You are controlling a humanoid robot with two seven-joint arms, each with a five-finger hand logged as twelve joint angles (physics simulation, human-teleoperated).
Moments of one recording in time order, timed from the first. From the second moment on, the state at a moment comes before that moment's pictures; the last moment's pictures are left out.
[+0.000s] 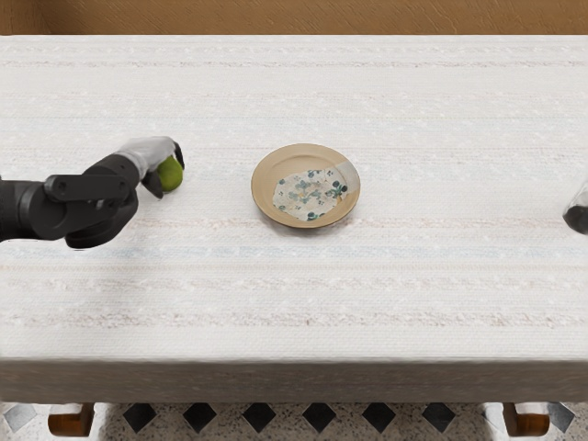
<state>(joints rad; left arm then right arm) -1.42 0.26 0.74 -0.95 0.60 0.37 0.21 -0.03 0.00 -0.04 0.25 0.10 -0.02 0.02</state>
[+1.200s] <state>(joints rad) -1.71 0.00 0.68 -1.09 0.40 0.30 0.21 -0.03 0.00 -0.04 0.25 0.10 -0.02 0.02</state>
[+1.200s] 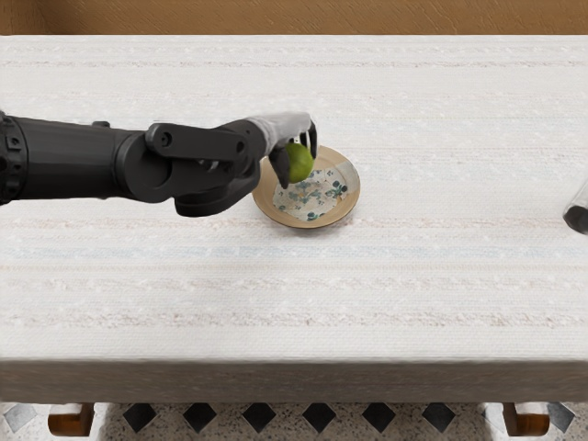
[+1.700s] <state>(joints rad) -1.72 0.00 0.64 -1.09 0.38 0.24 0.21 -0.03 0.00 -0.04 0.25 0.10 -0.02 0.02</state>
